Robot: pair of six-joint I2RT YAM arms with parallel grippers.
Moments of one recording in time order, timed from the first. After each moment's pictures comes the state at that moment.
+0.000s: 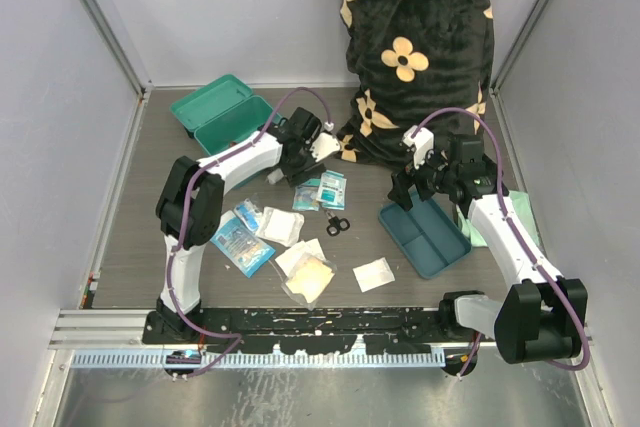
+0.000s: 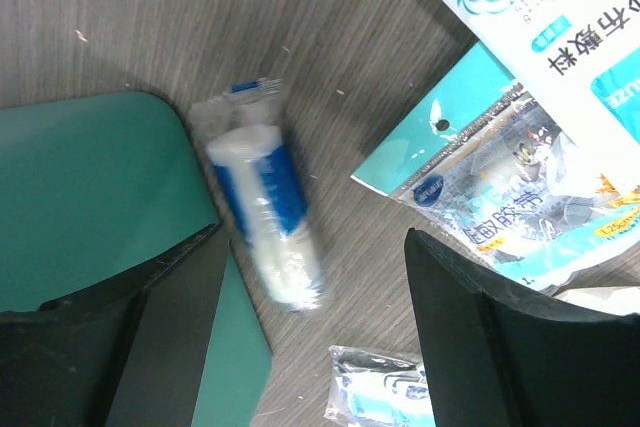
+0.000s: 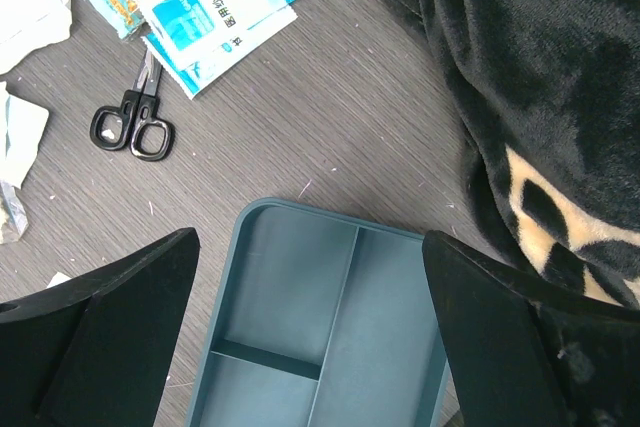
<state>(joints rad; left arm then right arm) -0.60 2.06 1.63 -0.69 -0.08 0.54 0.07 1.17 0.85 -0.43 -0.56 -0.44</state>
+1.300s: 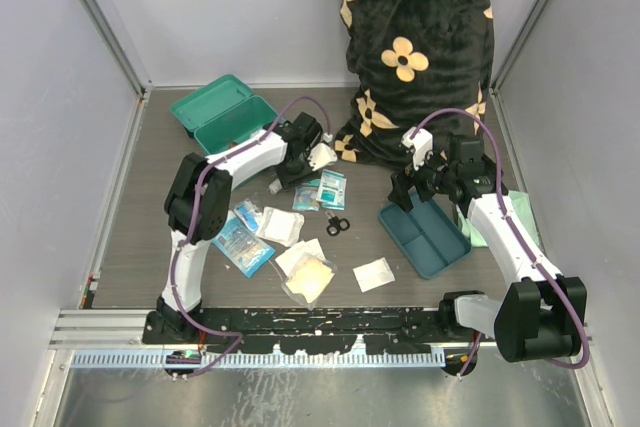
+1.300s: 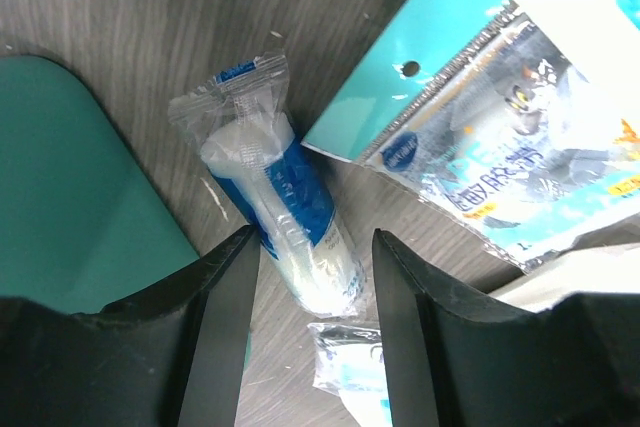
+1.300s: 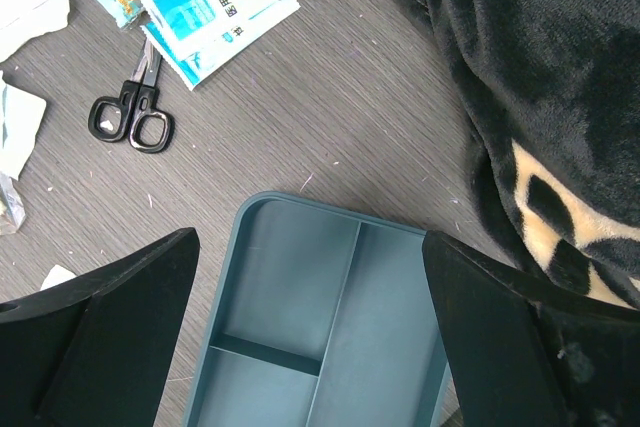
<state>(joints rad) -0.60 2.14 1.69 -0.84 -0.09 0.57 0.07 1.18 0.85 -0.44 -0.56 -0.46</state>
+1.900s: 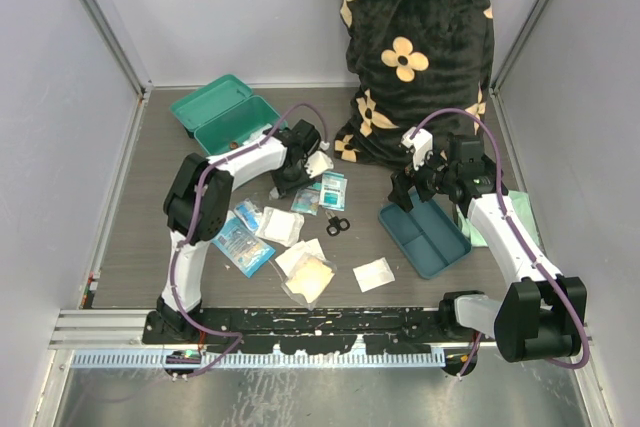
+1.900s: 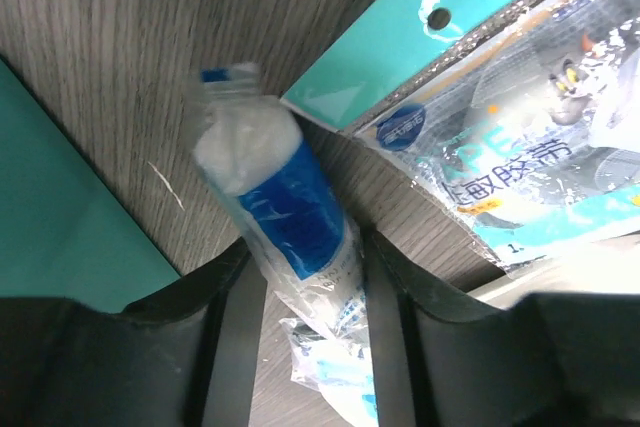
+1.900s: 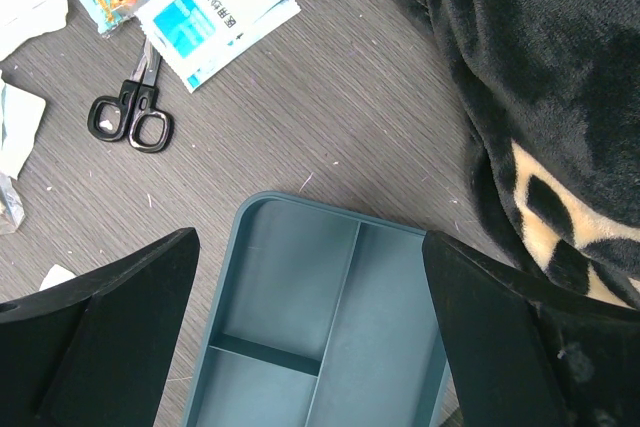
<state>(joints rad) -0.60 2.13 1.63 -0.85 -0.10 0.55 0.07 1.18 0.85 -0.44 -0.56 -0.46</state>
